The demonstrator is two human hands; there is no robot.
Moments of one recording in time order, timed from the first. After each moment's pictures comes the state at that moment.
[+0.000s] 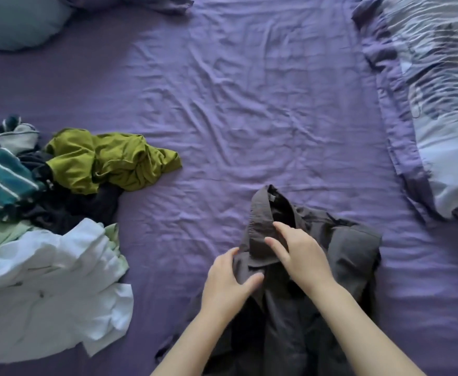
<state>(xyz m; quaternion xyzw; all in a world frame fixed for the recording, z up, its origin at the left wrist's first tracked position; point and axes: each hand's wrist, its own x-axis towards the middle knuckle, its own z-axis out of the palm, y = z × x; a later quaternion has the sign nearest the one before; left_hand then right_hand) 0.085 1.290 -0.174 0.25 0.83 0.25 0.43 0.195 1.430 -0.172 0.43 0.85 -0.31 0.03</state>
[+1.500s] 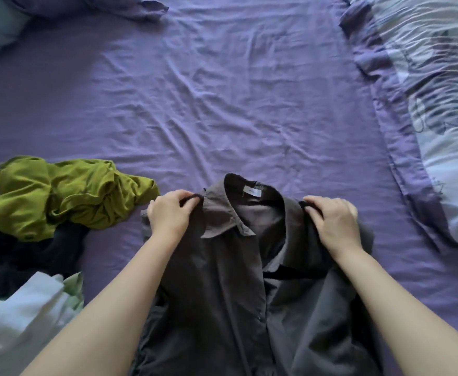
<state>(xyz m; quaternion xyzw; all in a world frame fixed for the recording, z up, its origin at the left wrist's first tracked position) -0.092 1.428 -0.221 0.32 0.91 0.20 0.18 0.181 1.570 -0.225 0.51 0.84 -0.15 -0.09</state>
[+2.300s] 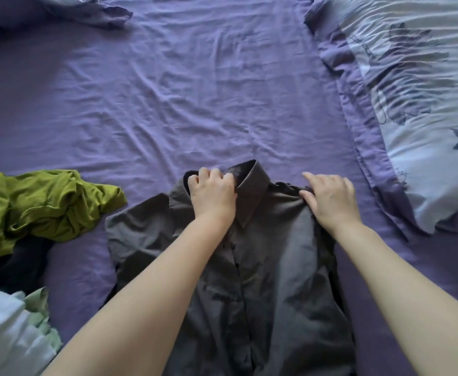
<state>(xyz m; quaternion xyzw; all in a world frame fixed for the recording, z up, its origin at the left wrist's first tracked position) 0.020 1.528 -0.205 0.52 0.85 -0.02 0.09 0.222 1.629 -0.224 0.49 0.87 -0.07 0.02</state>
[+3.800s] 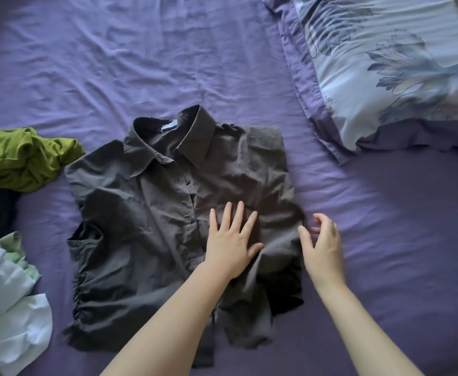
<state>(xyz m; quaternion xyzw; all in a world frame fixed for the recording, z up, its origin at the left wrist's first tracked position) 0.214 1.377 -0.249 0.66 0.71 -0.10 0.21 0.397 1.430 -0.225 0.68 0.64 -0.30 -0.17</state>
